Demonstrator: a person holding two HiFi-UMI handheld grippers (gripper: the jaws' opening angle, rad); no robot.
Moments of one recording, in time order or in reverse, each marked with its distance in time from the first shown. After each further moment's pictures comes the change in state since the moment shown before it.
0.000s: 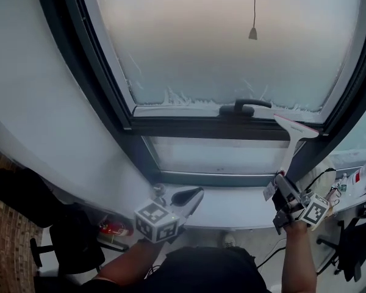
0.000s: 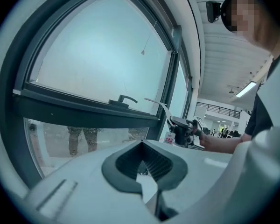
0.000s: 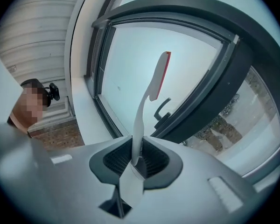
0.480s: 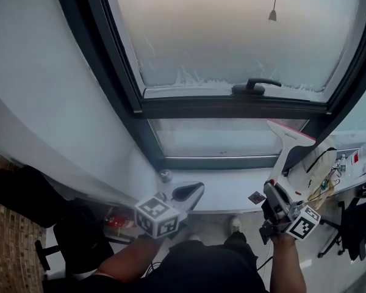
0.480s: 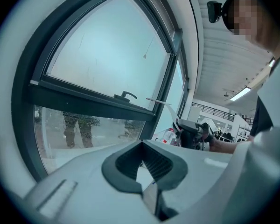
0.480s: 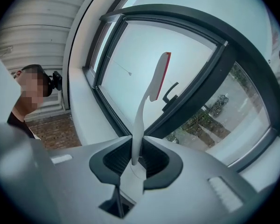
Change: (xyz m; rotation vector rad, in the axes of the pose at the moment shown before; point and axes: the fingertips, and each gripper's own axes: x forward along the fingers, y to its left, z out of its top) left arm -0.071 0.008 -0.031 -0.041 0.043 -0.054; right arm 0.007 0.081 -0.105 -0.029 -0.031 -0.133
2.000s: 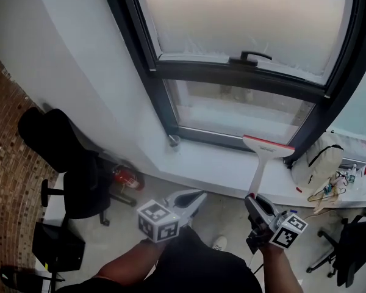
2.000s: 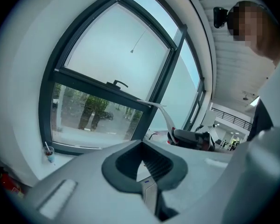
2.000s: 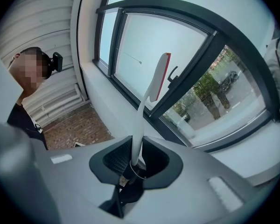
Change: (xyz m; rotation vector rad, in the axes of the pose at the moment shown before) left arm 0.007 -0.214 -0.096 -0.130 -0.015 0.225; right arm -0.186 0.027 -0.050 0.074 0.281 0.180
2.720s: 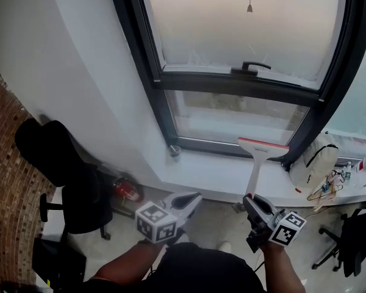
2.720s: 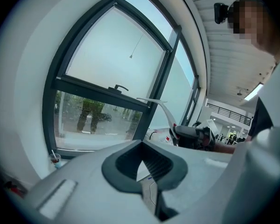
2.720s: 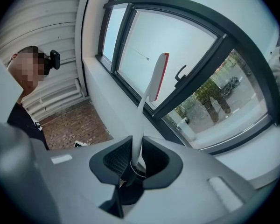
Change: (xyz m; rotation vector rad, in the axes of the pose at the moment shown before) left arm -0.055 0.033 0.006 0.060 0.003 -0.028; right arm 0.036 0.040 -0.023 -0.058 -0.008 -0.024
